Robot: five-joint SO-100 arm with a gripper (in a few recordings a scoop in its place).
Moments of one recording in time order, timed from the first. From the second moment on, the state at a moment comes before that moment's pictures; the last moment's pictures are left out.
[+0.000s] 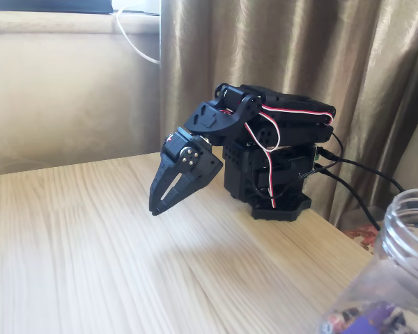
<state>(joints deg) -5.5 190.7 176.7 59.9 -2.7</state>
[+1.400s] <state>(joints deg) -5.5 190.7 176.7 59.9 -2.7</state>
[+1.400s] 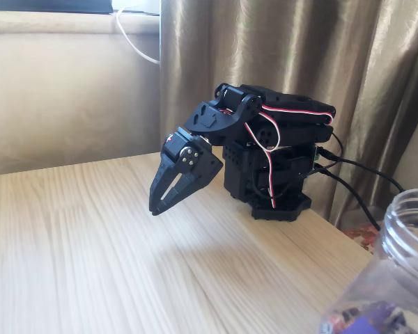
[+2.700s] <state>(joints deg) -9.3 188.4 172.3 57.0 4.5</state>
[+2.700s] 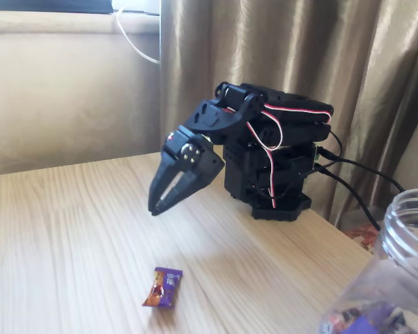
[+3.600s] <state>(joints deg) -39.4 131.3 136.7 63.7 59.8</state>
